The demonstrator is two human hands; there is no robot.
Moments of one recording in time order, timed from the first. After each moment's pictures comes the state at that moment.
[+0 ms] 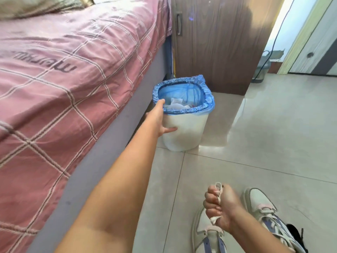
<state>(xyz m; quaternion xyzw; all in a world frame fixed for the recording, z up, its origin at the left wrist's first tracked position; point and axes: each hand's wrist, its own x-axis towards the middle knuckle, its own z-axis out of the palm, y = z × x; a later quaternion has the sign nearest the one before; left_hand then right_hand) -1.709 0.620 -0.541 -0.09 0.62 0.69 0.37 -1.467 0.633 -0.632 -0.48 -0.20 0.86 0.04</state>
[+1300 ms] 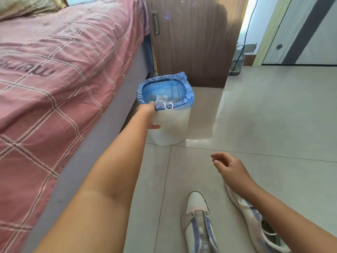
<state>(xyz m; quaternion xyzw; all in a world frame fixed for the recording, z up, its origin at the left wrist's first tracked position) -1.706 0.642 -0.540 -0.07 0.76 0.54 0.35 -1.418 0.678 -0.610 -0.41 -0.74 0.52 0.16</state>
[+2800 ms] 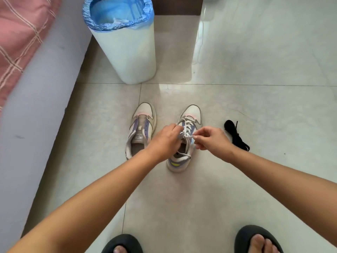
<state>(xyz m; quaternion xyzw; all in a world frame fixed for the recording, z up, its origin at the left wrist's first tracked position) -1.454 0.530 -0.689 0.59 0.76 0.17 0.20 -1.310 0.633 -0.666 -0.46 -0.65 0.61 0.03</state>
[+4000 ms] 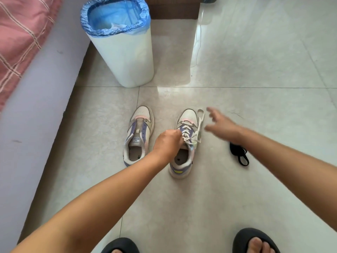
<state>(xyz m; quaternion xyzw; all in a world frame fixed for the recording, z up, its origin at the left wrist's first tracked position) -1.436 0.557 -0.681 0.48 0.84 0.09 0.22 -1.309 0.692 -0.652 -0.45 -0.73 0.52 -0.04</state>
